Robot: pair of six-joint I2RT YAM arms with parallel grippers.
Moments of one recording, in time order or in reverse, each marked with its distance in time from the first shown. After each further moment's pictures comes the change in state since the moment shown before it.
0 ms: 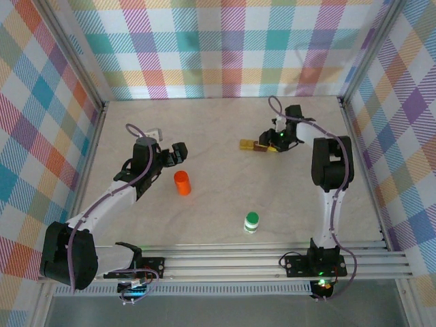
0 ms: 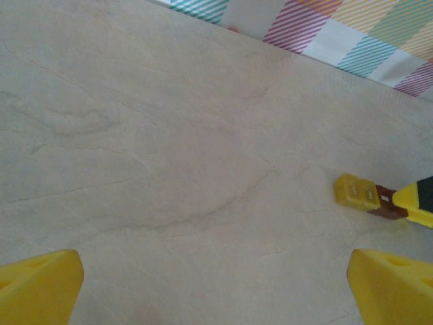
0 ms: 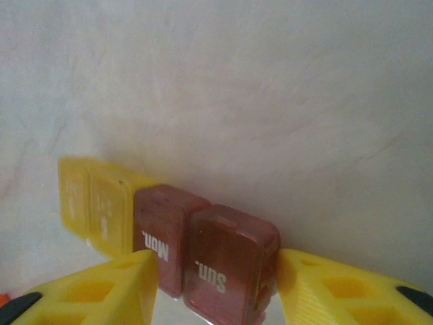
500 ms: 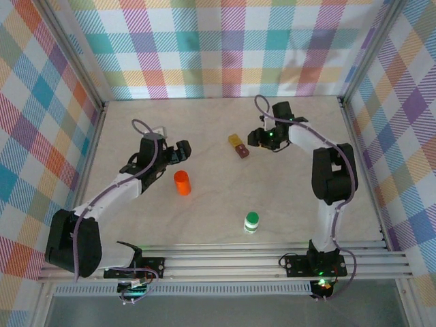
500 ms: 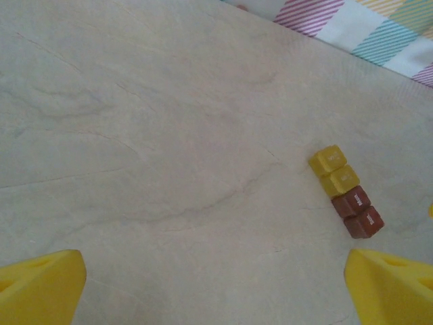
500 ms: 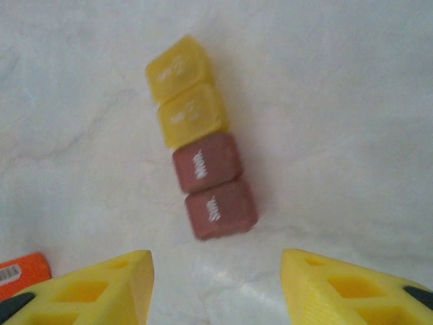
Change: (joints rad) left arm -0.030 0.103 0.080 -0.052 -0.020 -0.050; right arm 0.114 -0.173 -0.049 -0.001 0.098 0.003
